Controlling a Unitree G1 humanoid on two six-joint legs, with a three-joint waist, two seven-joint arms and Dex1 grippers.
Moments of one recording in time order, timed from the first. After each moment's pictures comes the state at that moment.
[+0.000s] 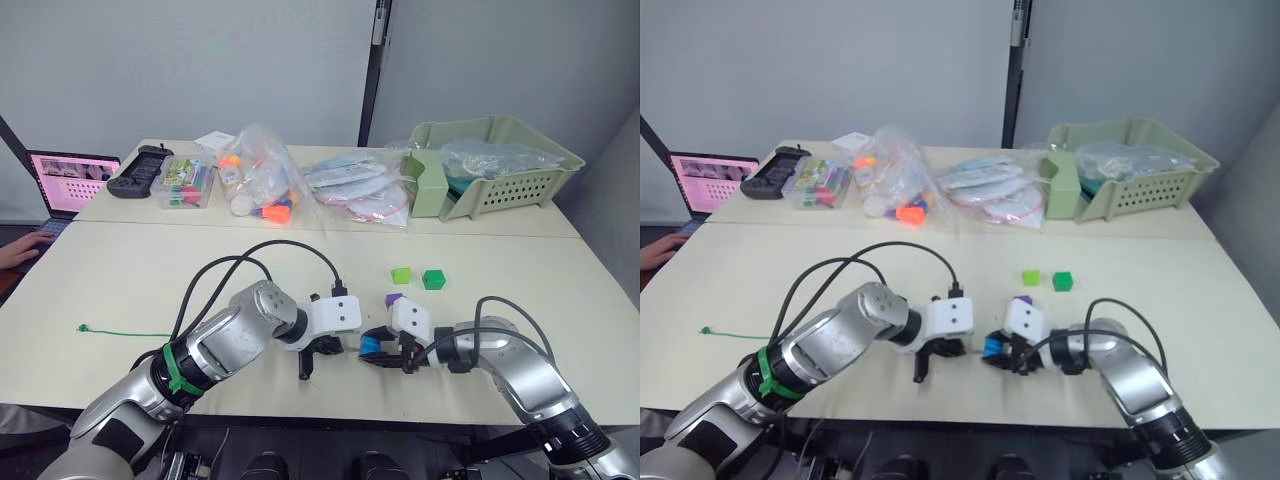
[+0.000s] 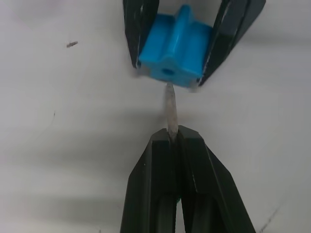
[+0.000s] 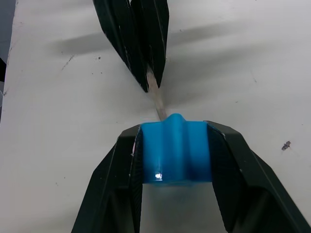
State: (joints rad) left arm -0.75 0.56 -0.68 -0.30 -0.04 0.97 -1.00; right arm -0.31 -0.65 0.26 -0.21 0.20 0.44 1.04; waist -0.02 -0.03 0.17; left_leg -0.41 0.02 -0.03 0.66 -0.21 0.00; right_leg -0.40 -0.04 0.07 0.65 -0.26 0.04
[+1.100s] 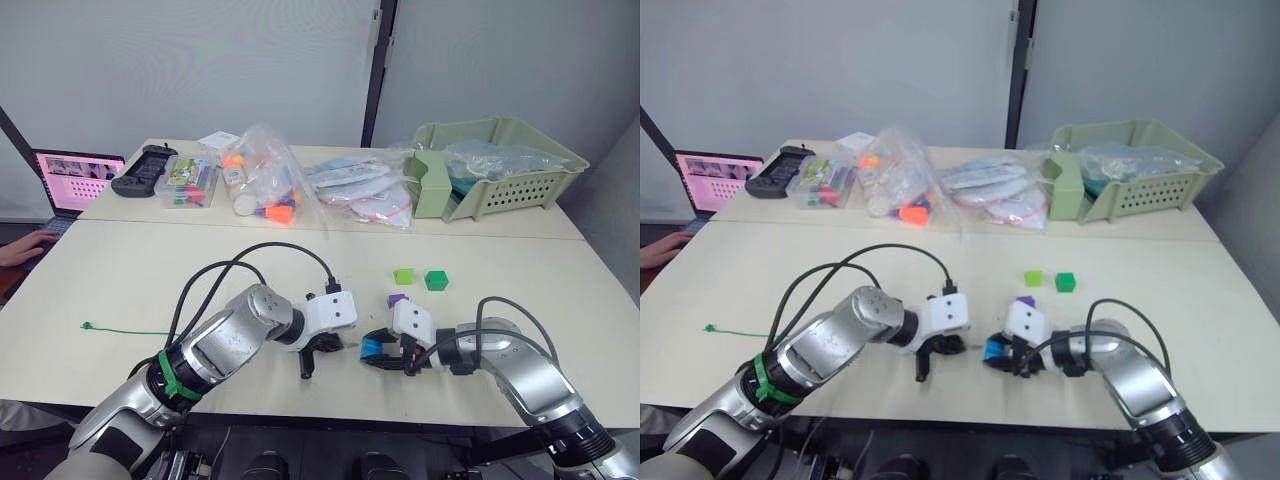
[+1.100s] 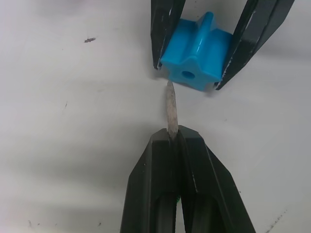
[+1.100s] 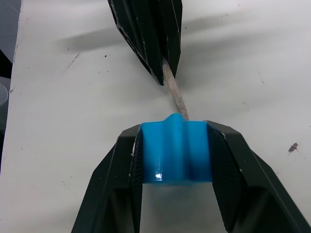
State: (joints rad) left arm -0.71 0.55 -0.63 -0.32 -0.10 0.98 -0.93; right arm -0.30 -0.68 0.27 -0.23 0.20 0.45 1.04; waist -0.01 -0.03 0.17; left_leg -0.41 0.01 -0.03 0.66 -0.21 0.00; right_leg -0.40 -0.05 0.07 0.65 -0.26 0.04
